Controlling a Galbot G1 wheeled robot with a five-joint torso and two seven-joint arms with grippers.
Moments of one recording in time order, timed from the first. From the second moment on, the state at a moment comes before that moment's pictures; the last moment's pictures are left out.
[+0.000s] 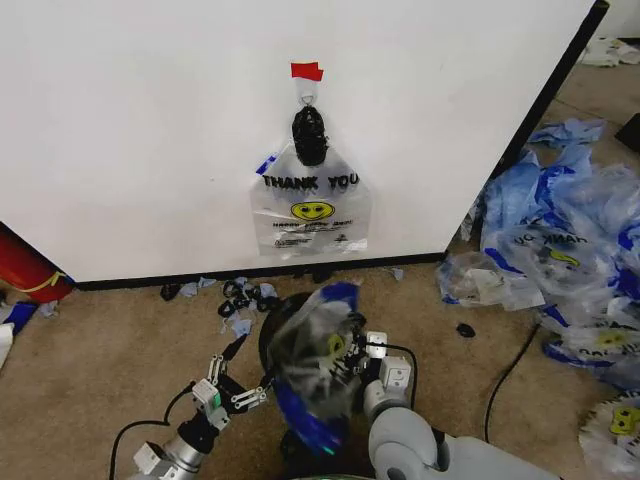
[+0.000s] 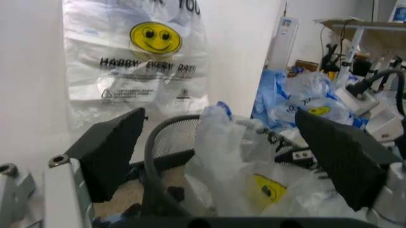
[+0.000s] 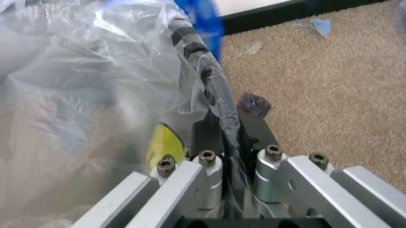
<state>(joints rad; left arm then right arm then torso) 1.55 -0.87 -0.22 -1.83 -0.59 -0.73 0.26 -0.87 0.93 -0.55 2.04 0.94 -0.06 1.04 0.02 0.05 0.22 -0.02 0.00</state>
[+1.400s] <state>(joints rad) 1.40 -0.59 0.00 -1.97 -0.83 -0.56 0.13 -0.71 0.85 -0.64 2.20 0.94 -0.08 1.04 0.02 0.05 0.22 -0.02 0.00</state>
